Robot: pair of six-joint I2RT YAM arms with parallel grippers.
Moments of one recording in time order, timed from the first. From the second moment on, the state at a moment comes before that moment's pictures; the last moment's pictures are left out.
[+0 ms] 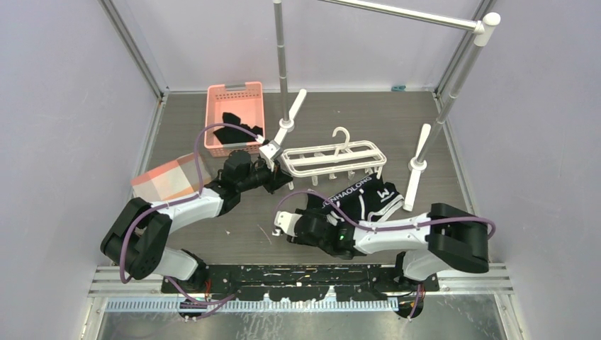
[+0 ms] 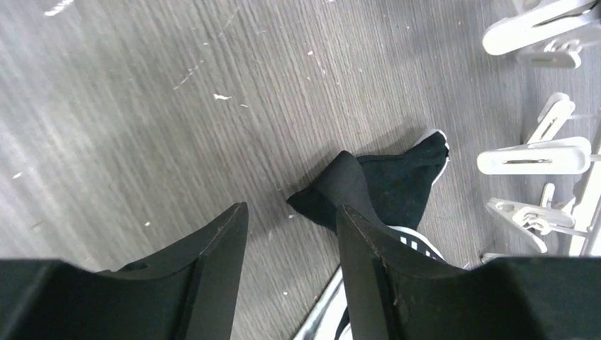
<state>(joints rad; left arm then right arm) -0.57 1.41 0.62 0.45 0.43 -0.07 1.28 1.44 0.60 0.02 0.46 -0.26</state>
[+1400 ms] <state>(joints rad) -0.57 1.41 0.62 0.45 0.43 -0.07 0.64 1.55 0.87 -0.37 -0.37 -0.68</state>
